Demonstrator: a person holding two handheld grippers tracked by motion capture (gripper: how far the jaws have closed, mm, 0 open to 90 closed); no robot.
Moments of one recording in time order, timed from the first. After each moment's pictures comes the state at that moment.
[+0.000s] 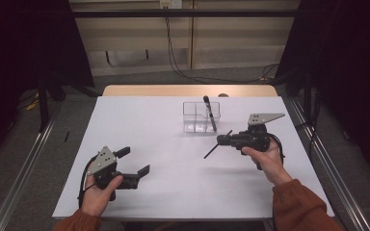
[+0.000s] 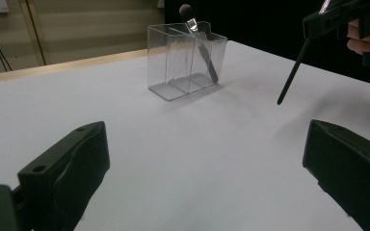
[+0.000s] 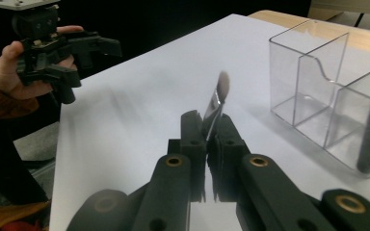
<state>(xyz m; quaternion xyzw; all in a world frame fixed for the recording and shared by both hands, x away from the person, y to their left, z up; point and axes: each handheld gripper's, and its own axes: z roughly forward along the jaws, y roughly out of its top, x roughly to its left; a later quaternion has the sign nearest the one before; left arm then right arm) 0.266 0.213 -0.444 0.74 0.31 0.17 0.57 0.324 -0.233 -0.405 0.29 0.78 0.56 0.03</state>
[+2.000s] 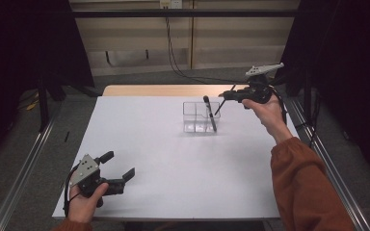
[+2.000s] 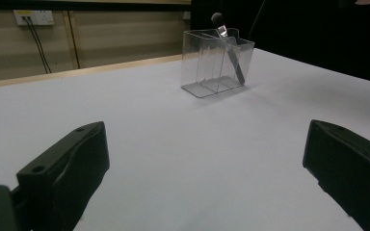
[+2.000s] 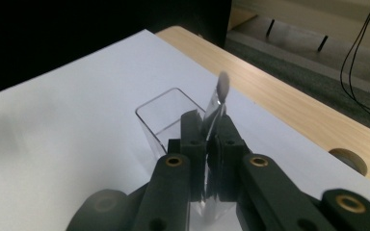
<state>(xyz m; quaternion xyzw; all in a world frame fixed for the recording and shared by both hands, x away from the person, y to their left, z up) 0.252 0.245 -0.448 0.72 0.34 0.21 0.57 0.427 -0.247 -0.337 0.34 0.80 0.48 0.12</state>
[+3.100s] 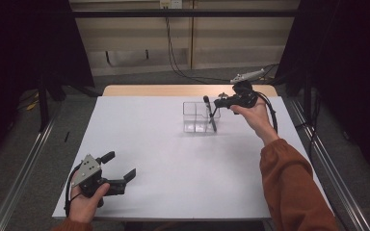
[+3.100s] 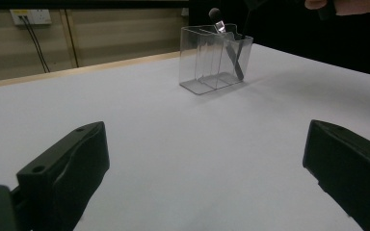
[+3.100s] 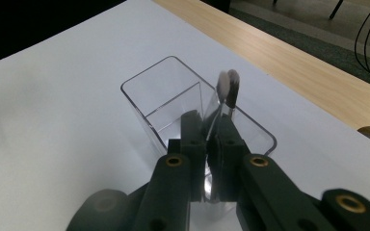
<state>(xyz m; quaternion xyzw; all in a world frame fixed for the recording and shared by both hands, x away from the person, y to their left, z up) 0.252 0.242 -0.449 0.73 0.33 0.21 0.57 0.444 -0.222 -0.371 0.36 0.82 0.44 0.10</state>
